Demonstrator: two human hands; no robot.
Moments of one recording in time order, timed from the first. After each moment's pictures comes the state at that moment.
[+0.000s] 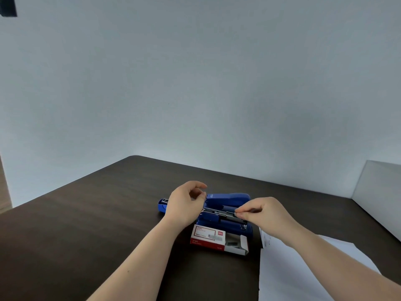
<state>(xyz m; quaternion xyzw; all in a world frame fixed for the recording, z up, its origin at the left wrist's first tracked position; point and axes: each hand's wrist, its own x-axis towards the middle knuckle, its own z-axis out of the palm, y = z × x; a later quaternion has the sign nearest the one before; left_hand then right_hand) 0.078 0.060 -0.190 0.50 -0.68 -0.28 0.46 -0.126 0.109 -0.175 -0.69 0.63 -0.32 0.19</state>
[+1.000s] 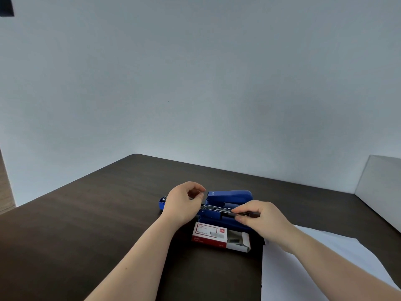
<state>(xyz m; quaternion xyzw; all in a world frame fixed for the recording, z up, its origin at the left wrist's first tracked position) 0.087 0.056 -0.193 0.52 -0.70 -0.27 0.42 -0.119 0.109 -0.191 -0.70 0.62 -0.30 0.18</state>
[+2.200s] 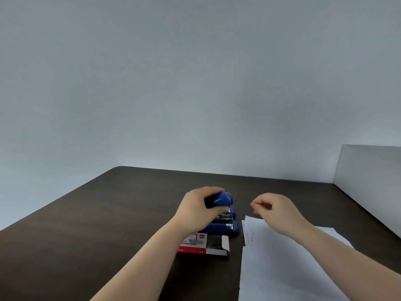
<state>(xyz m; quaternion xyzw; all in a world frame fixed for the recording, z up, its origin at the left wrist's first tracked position) 0.029 0.077 -0.173 0.43 -0.80 -0.26 0.32 -0.182 0.119 -0.186 -0.64 0.69 -0.33 0.08</state>
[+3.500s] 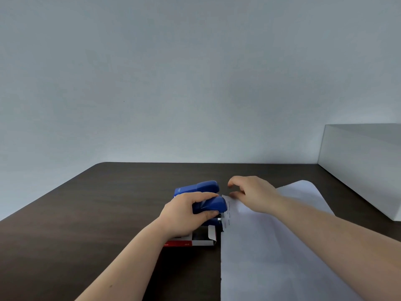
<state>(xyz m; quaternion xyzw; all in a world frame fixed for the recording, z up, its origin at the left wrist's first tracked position) 0.029 0.073 -0.196 0.41 -0.86 -0.22 0.23 -0.188 0.090 -0.186 -0.72 0.67 -0.19 -0.01</state>
